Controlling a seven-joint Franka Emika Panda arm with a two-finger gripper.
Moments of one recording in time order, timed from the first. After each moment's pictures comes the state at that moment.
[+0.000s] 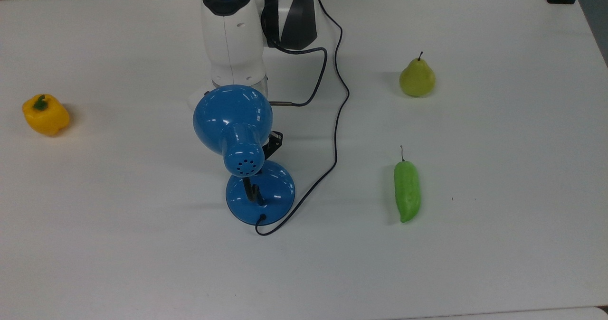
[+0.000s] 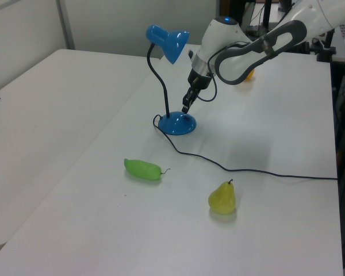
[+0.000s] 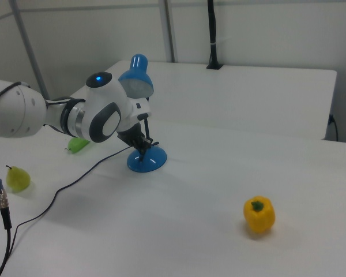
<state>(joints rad) 0.08 0.50 -0.01 -1.70 0.06 2.59 0.01</state>
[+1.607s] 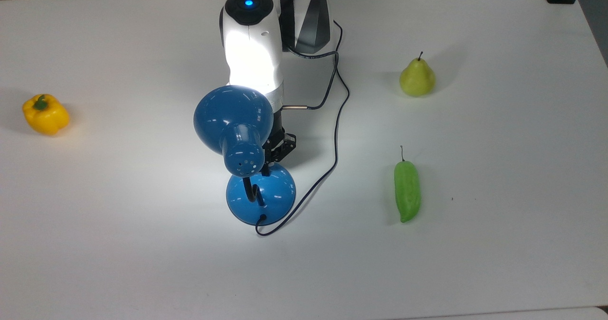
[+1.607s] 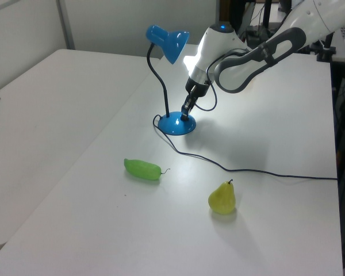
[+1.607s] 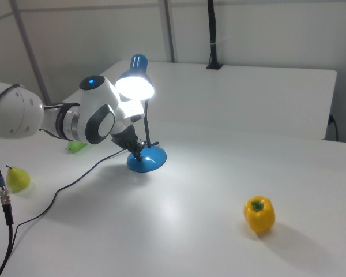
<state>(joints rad) 0.11 0.52 -0.01 -1.70 0.00 2.59 0.04</state>
